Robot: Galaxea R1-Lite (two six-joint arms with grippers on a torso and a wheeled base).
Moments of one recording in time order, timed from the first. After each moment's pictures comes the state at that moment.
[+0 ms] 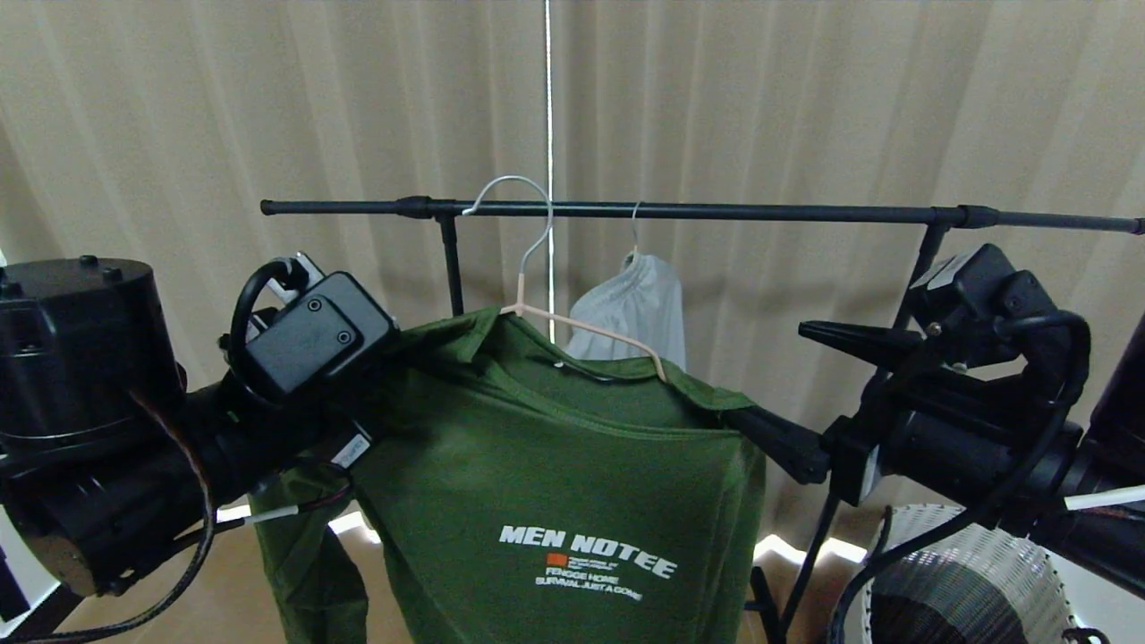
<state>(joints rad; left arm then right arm) -0.52 1.41 -0.64 -0.57 0.23 0.72 0.67 1.42 -0.59 -0.69 -0.09 -0.17</state>
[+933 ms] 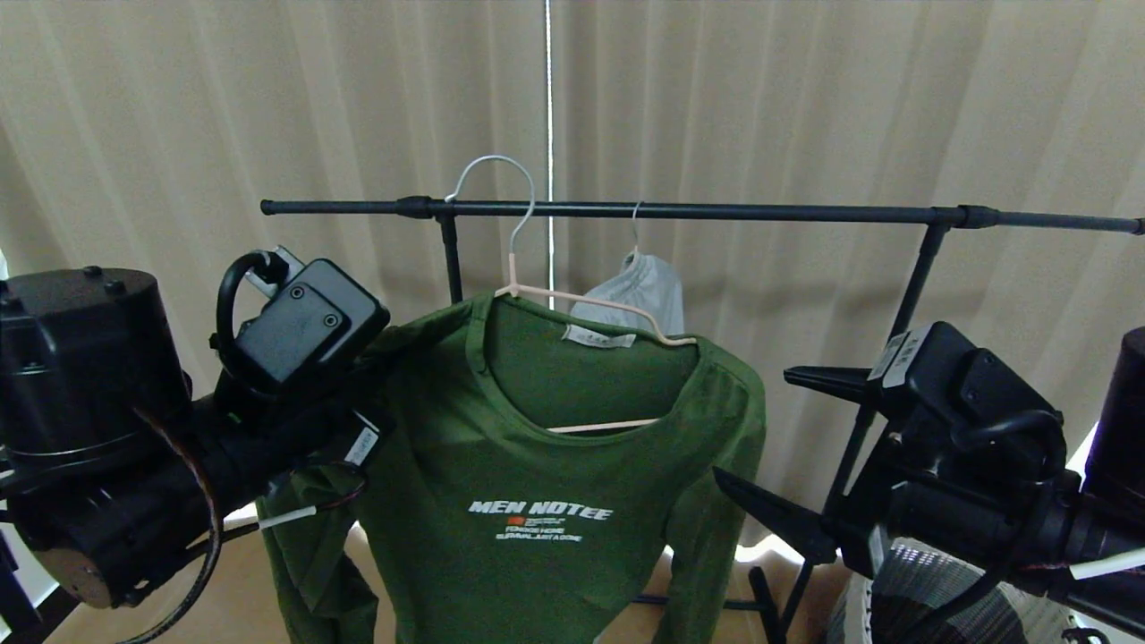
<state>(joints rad) -0.55 1.42 -0.61 -0.63 0.28 0.58 0.73 1.38 -0.56 -0.55 -0.08 -0.32</state>
